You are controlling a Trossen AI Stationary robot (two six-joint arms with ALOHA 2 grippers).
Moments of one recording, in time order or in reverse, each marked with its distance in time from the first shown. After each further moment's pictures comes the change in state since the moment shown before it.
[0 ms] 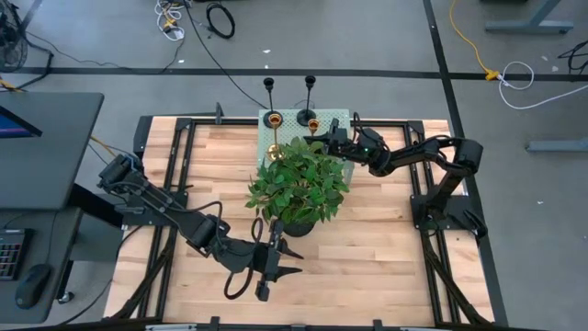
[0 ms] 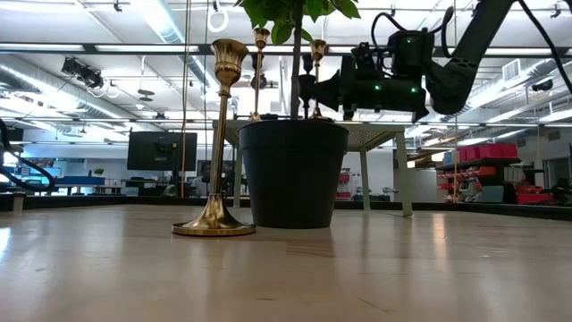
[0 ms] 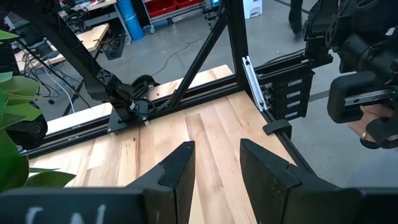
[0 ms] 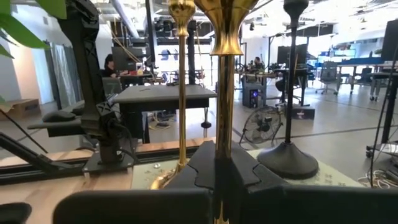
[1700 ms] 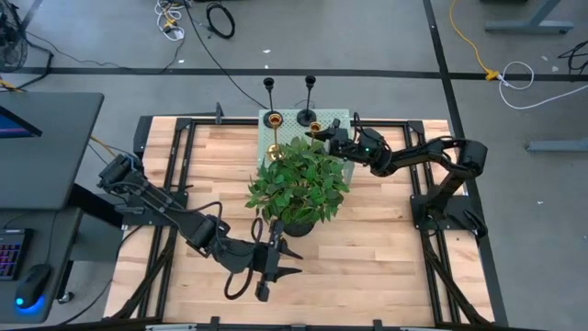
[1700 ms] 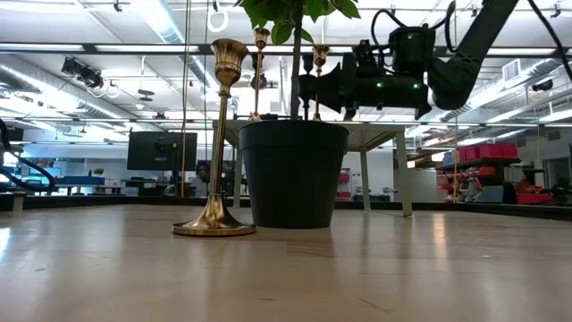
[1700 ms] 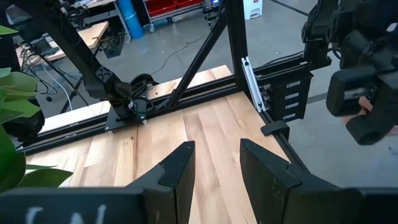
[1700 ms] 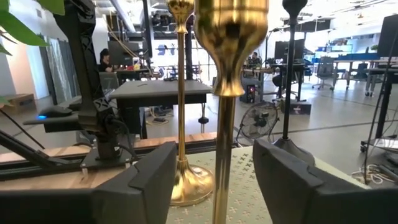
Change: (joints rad) left arm -0.006 0.000 0.000 0.000 0.000 -0.021; right arm 0.012 -0.039 -0.007 -0.057 0.018 -0.015
